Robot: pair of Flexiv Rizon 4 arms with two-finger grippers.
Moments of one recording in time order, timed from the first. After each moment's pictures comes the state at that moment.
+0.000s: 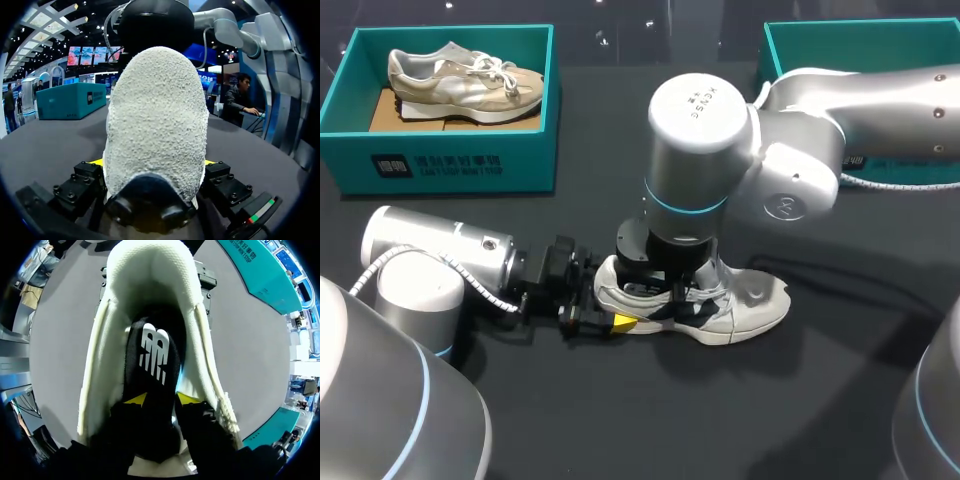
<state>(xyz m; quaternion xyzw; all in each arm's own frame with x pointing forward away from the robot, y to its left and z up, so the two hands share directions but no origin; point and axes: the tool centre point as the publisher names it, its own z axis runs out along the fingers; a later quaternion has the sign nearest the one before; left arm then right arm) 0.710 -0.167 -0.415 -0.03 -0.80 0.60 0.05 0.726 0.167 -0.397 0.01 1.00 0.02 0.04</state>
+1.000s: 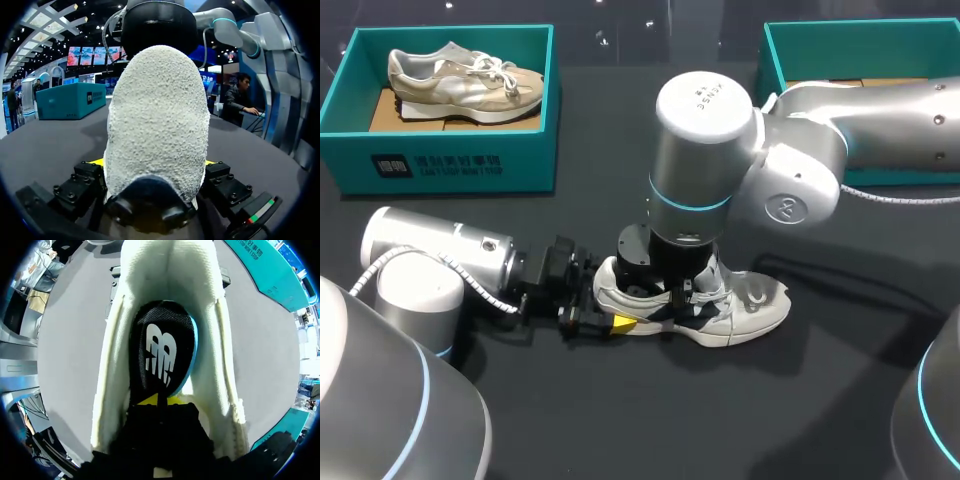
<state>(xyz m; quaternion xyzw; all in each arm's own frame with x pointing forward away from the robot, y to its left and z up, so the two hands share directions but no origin) 0.709 -0.166 -0.416 -0.03 -0.80 0.60 0.05 0.708 0.171 -0.405 0.02 1.00 0.04 0.00</state>
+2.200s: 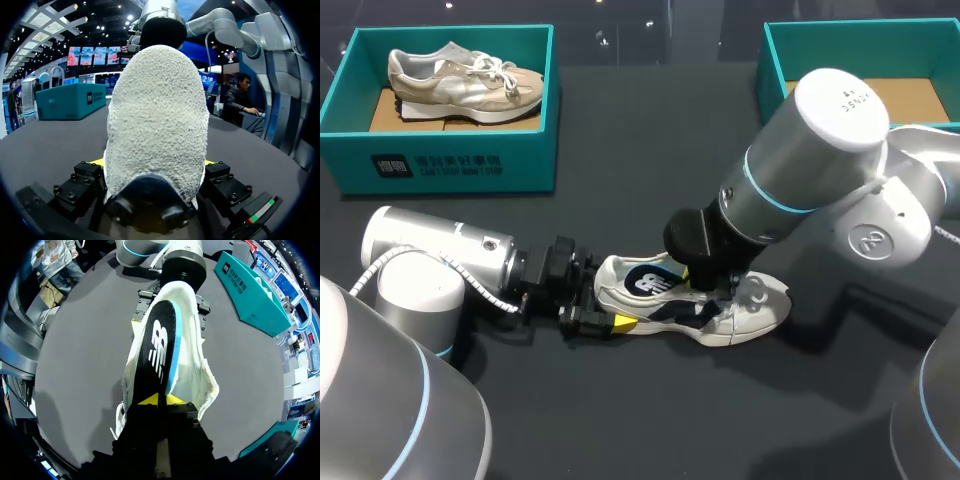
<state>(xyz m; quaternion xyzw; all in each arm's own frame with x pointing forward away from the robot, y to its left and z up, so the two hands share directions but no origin) 0.709 -0.167 -0.415 -0.03 -0.80 0.60 0.05 0.713 0.148 -0.363 -0.05 0.98 0.17 0.06</state>
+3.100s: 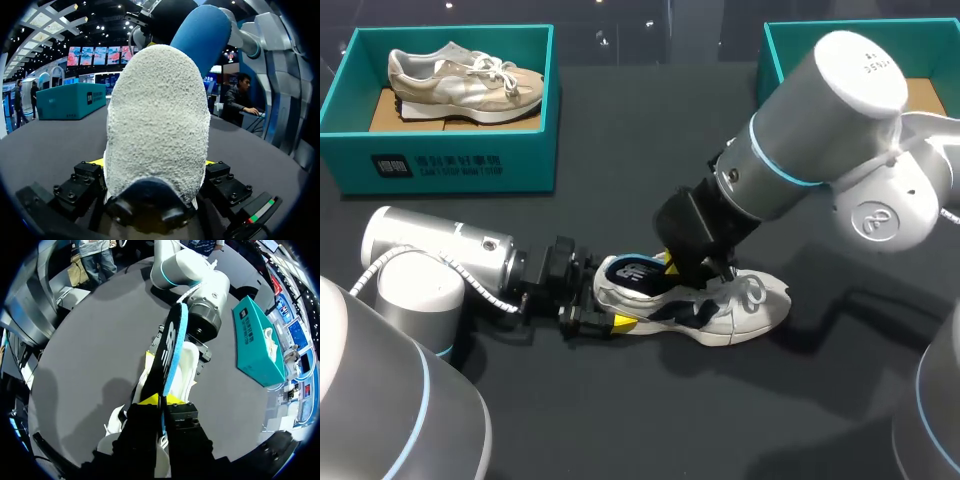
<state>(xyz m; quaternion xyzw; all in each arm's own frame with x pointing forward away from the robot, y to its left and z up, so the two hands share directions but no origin) 0.709 -0.167 -0.415 -0.03 -0.80 0.60 0.05 0.708 0.180 -0.310 -0.21 0.95 0.21 0.08</state>
